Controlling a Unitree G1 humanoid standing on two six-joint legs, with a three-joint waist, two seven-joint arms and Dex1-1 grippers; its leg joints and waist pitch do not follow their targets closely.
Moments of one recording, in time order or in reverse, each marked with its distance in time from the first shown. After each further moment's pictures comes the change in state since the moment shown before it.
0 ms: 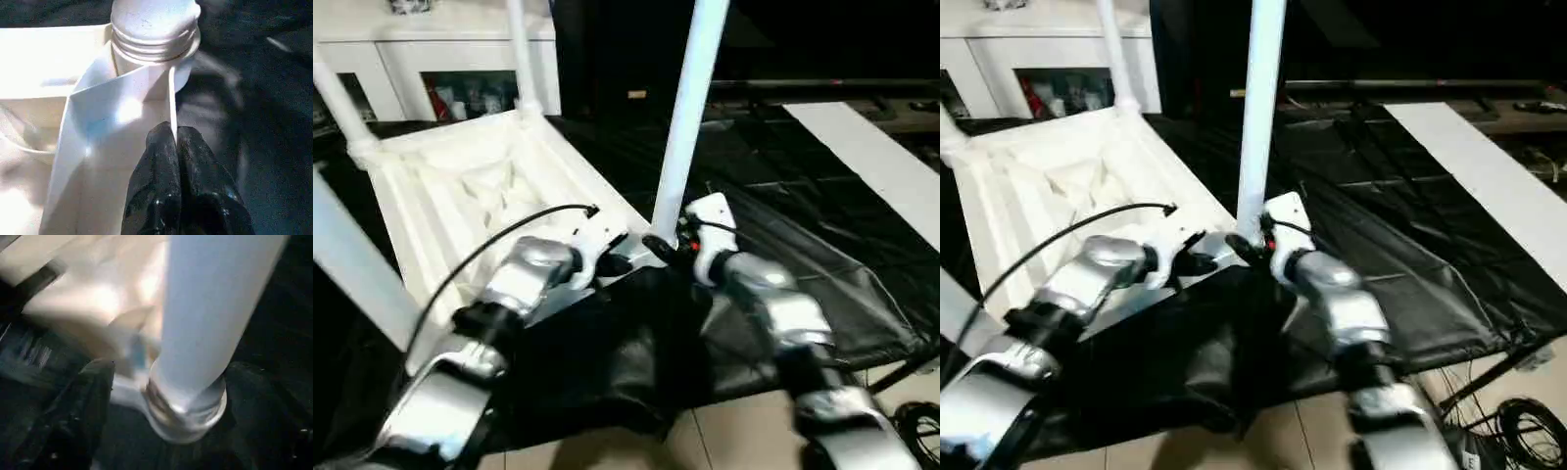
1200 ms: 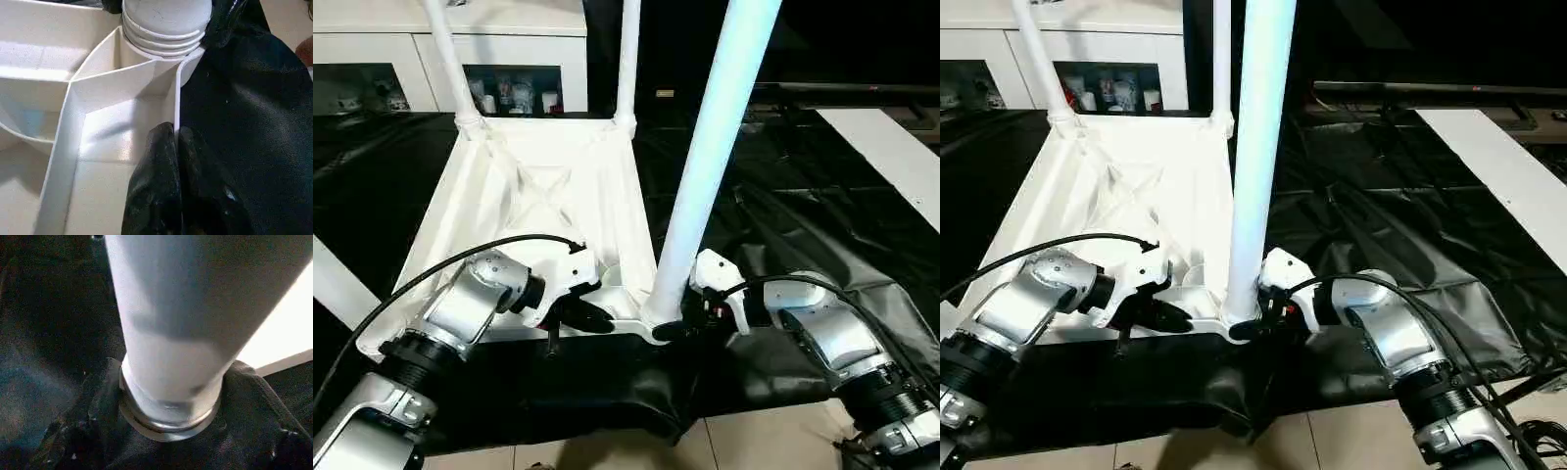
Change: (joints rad) left arm 0.140 0.206 -0.082 -0.302 -0.070 0.068 -0.360; right arm 0.065 -0.138 0.167 -0.079 -0.023 -0.069 0.358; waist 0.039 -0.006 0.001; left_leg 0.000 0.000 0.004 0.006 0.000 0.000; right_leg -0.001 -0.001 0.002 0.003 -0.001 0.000
